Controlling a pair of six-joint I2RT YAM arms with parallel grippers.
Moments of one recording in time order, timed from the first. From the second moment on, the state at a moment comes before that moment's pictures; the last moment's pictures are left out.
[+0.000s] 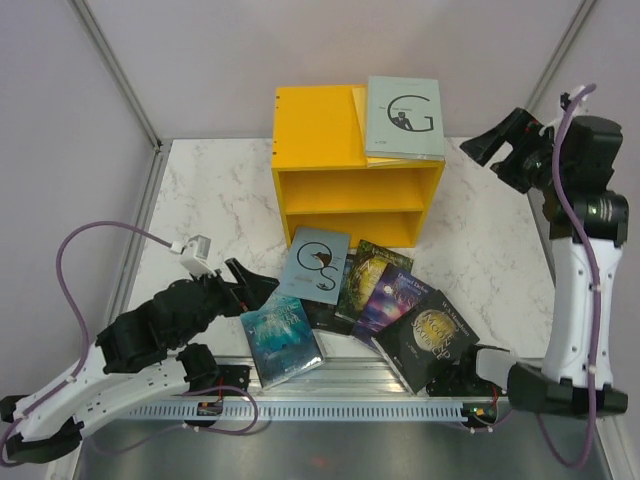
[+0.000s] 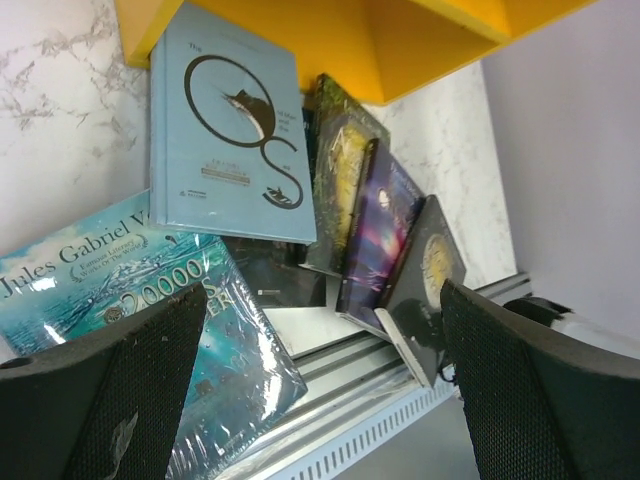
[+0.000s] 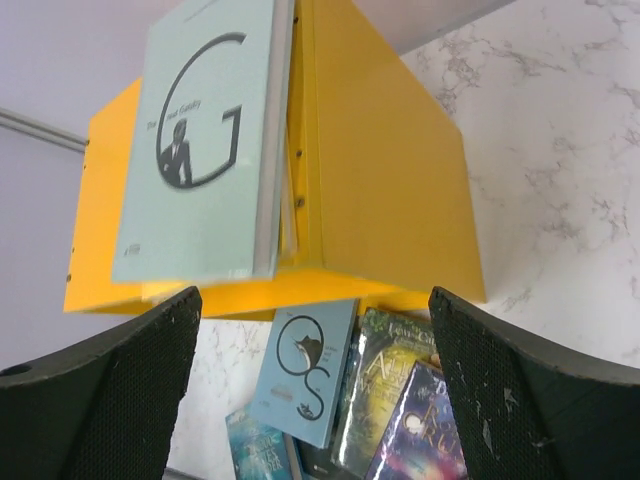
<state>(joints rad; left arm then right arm) -1.02 0.40 0.77 -0.75 -0.41 -0.96 -0.16 1.23 1.68 -0.84 -0.41 0.57</state>
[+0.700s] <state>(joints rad) -0.30 1.04 0.54 -0.16 0.30 -0.80 -0.14 0.67 0.96 -0.78 -0.44 0.61</state>
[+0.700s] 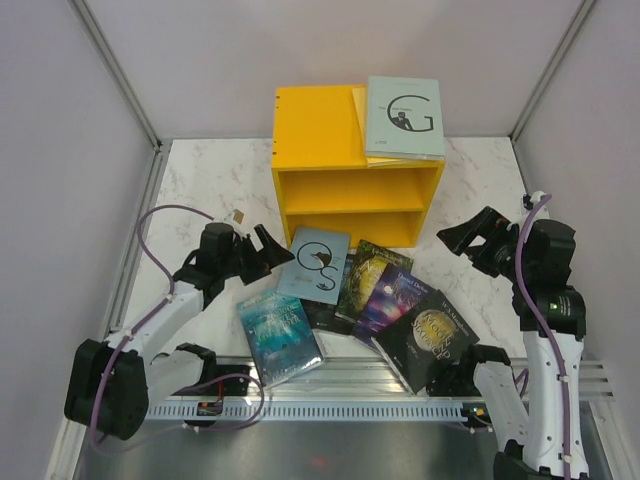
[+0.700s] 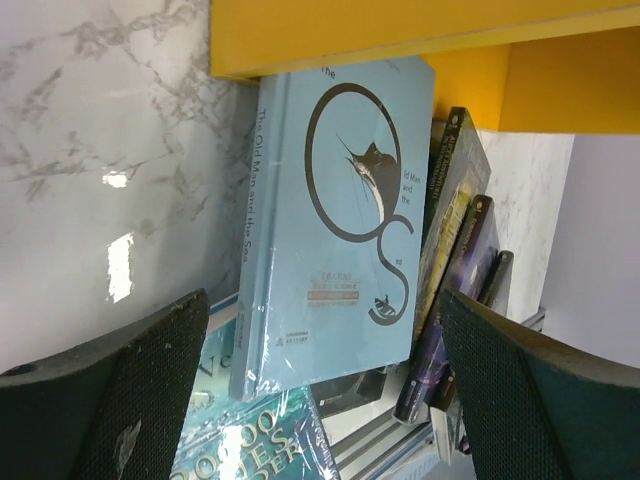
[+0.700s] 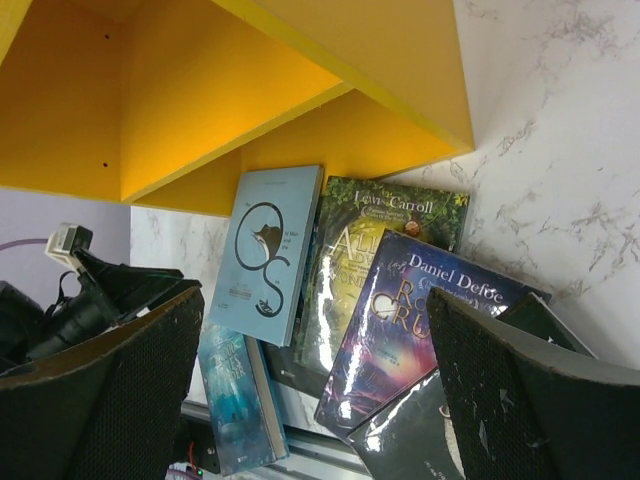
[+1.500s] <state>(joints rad) -0.30 1.39 0.34 0.49 0.58 -0.87 -0.14 0.61 0.85 -0.75 -0.46 0.61</state>
